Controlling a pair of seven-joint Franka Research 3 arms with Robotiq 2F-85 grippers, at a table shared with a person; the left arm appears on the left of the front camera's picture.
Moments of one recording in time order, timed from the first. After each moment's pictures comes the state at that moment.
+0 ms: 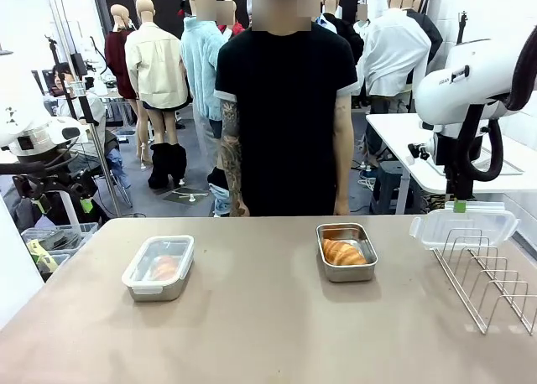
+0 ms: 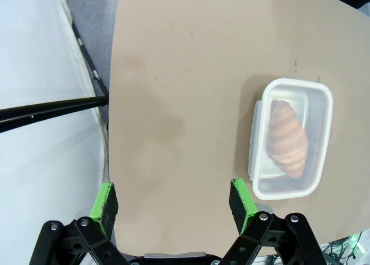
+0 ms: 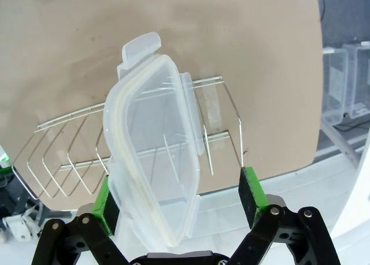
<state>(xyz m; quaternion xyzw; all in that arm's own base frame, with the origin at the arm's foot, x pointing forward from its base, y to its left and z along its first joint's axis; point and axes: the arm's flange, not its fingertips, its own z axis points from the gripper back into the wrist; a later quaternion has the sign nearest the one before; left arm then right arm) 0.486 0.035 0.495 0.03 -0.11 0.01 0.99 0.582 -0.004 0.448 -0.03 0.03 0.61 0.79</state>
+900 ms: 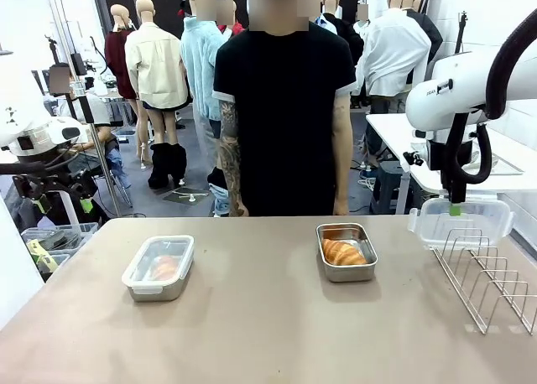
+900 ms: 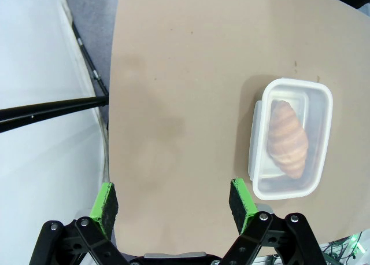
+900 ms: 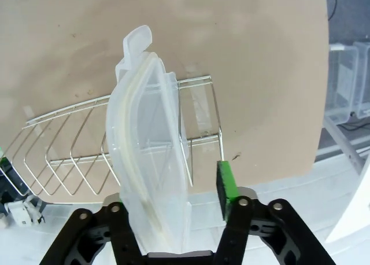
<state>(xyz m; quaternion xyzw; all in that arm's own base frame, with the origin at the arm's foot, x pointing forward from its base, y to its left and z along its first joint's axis) 0.486 0.035 0.495 0.03 -0.11 0.01 0.99 0.615 -0.004 0.429 -0.03 0.07 0.62 0.78</state>
